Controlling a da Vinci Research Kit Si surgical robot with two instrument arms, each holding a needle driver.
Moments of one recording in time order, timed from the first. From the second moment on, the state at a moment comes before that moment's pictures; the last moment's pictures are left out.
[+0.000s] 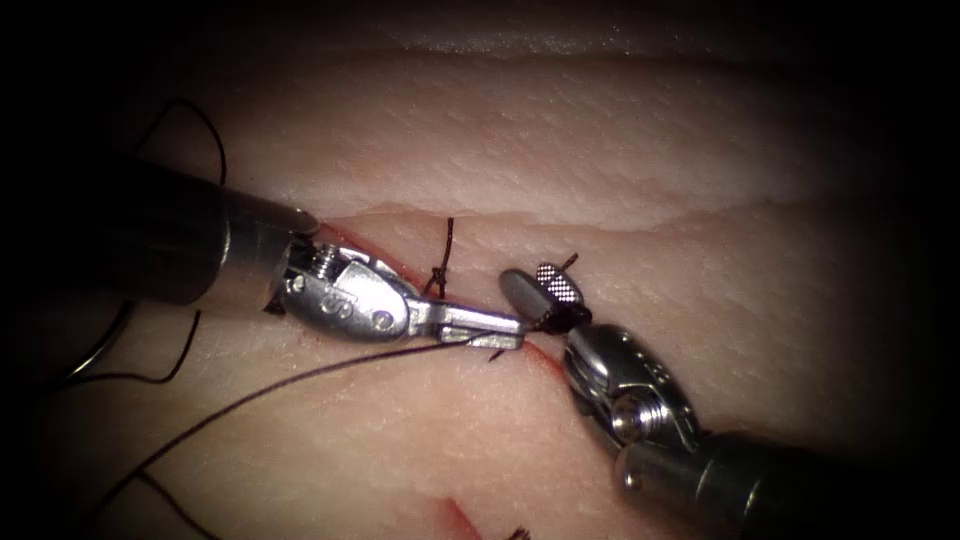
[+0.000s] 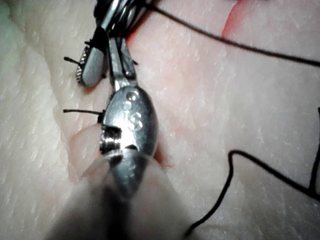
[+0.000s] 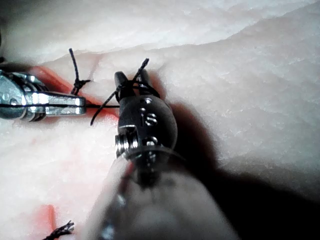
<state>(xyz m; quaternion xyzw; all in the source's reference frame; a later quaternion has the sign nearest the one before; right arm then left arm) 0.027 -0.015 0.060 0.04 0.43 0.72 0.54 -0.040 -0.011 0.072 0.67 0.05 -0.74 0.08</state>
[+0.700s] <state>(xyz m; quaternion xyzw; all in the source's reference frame) 0.030 -0.017 0.055 -0.04 0.45 0.64 0.62 -0.038 -0.005 0.069 0.64 0.07 -0.76 0.05</state>
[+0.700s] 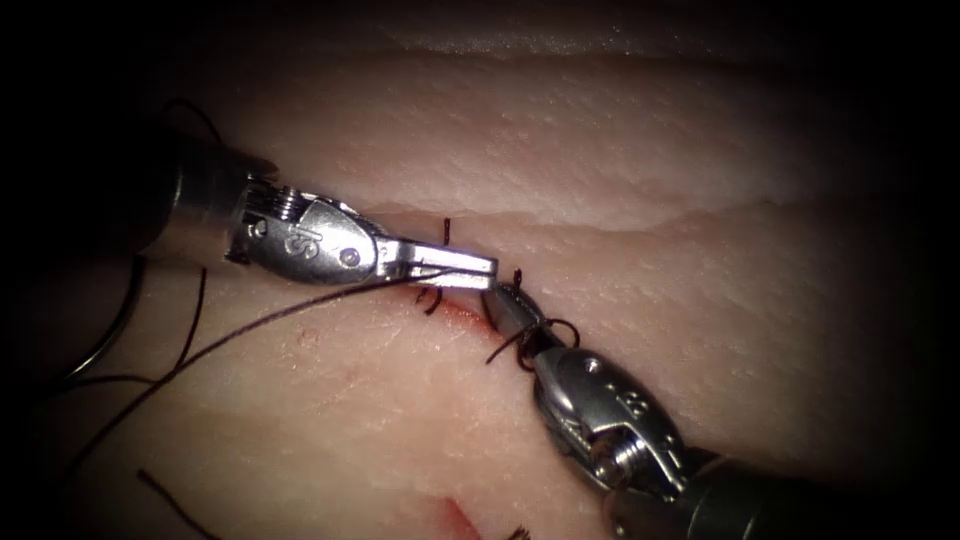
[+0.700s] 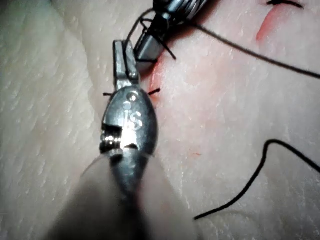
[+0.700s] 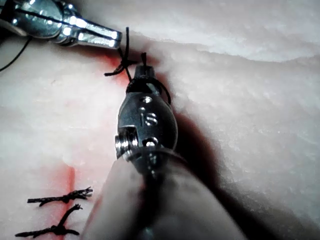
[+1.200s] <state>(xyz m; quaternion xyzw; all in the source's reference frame) 0.031 -0.020 0.054 -0.08 0.44 0.63 0.64 -0.039 0.004 0.071 0.60 0.08 -0.79 0.01</state>
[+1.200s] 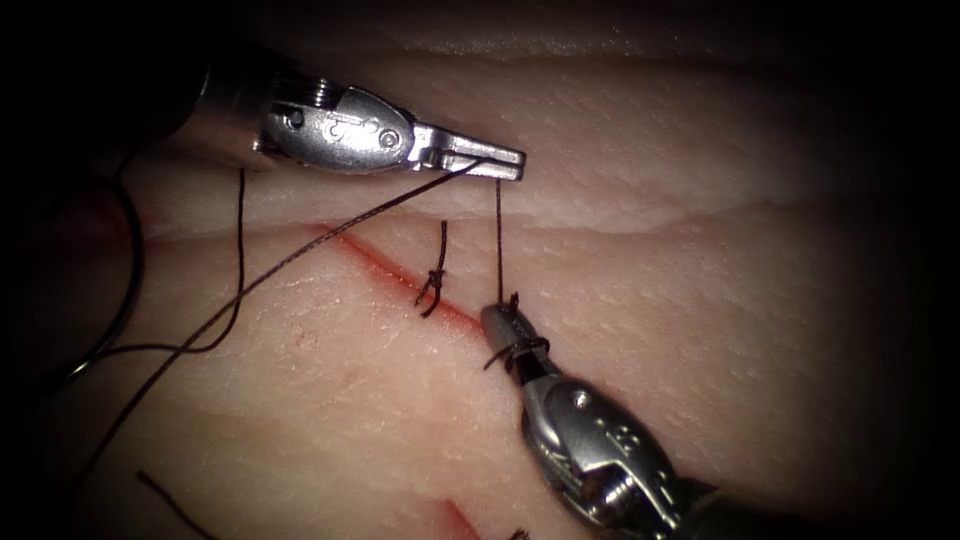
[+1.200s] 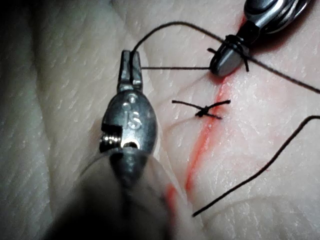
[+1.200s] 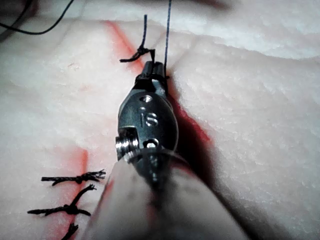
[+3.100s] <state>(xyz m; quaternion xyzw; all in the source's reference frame) 0.032 -0.028 0.053 -0.05 0.42 0.62 0.66 -0.036 0.016 0.071 0.61 0.09 -0.79 -0.05</state>
